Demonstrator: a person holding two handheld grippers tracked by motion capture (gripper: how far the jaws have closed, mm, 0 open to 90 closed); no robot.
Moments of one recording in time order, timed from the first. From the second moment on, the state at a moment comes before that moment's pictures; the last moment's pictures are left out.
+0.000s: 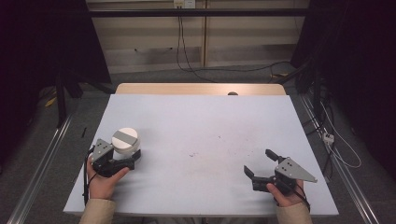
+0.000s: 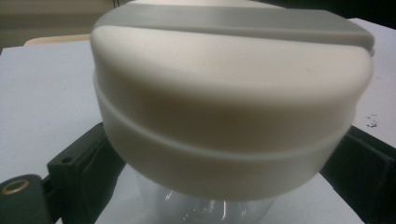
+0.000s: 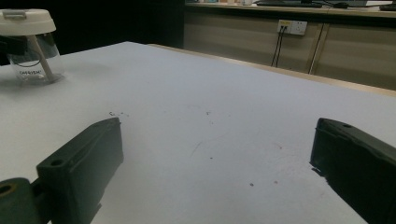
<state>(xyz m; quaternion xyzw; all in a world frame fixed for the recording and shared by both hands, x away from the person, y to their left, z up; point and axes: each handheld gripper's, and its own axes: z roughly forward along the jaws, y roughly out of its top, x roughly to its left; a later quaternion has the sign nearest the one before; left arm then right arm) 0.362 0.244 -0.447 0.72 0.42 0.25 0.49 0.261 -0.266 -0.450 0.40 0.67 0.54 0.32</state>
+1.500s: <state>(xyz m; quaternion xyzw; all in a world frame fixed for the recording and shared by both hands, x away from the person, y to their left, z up) 0.378 0.228 -0.455 0.71 0.41 0.30 0.49 0.262 -0.268 -0.449 0.39 0.67 0.54 0.32</state>
